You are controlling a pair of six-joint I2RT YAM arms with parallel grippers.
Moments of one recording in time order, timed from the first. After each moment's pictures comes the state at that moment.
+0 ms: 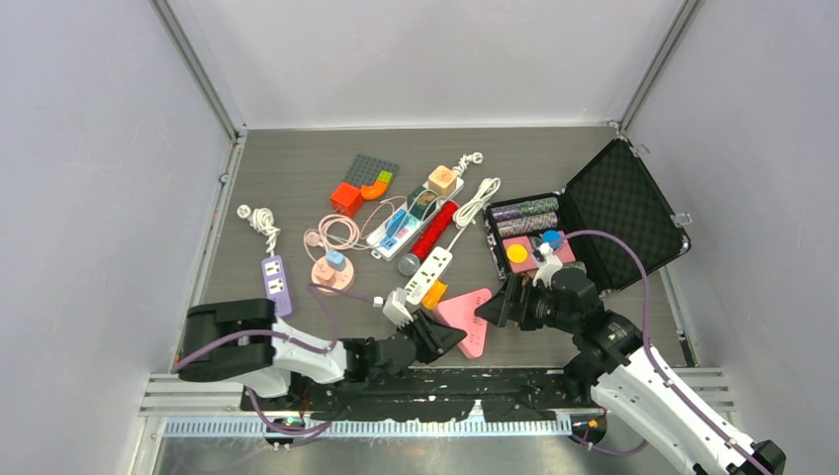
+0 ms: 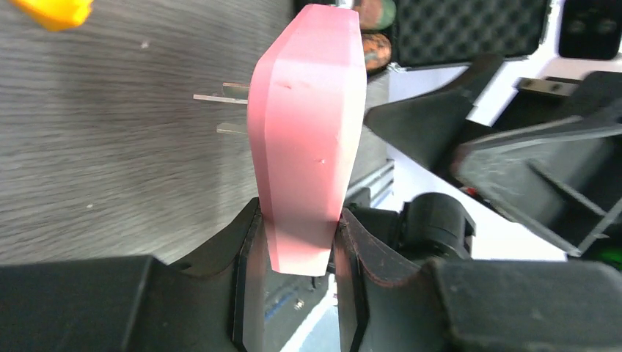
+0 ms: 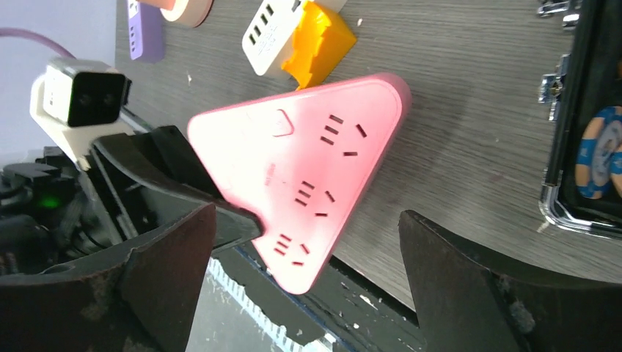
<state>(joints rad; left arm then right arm) -1.45 1.50 0.33 0.78 -0.61 -1.50 0.57 0.49 0.39 -0.49 -0.26 0.74</state>
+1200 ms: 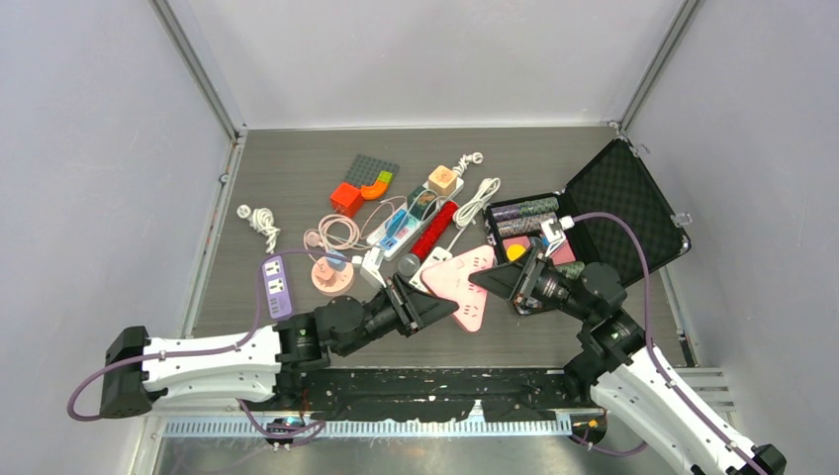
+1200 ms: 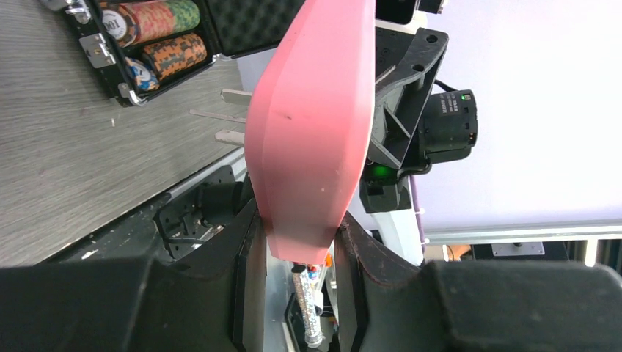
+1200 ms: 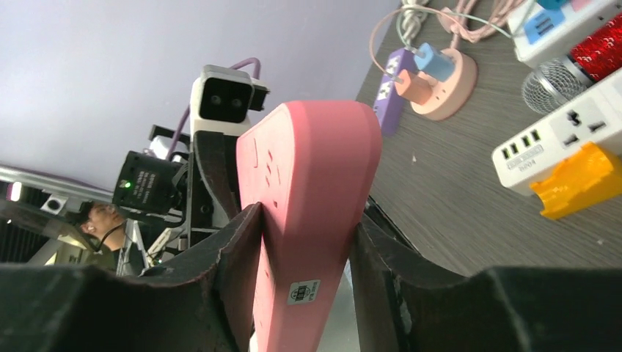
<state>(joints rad) -1.32 0.87 0.52 0.27 -0.32 -1.33 0.56 0.48 0.41 0.07 -0.49 1.08</state>
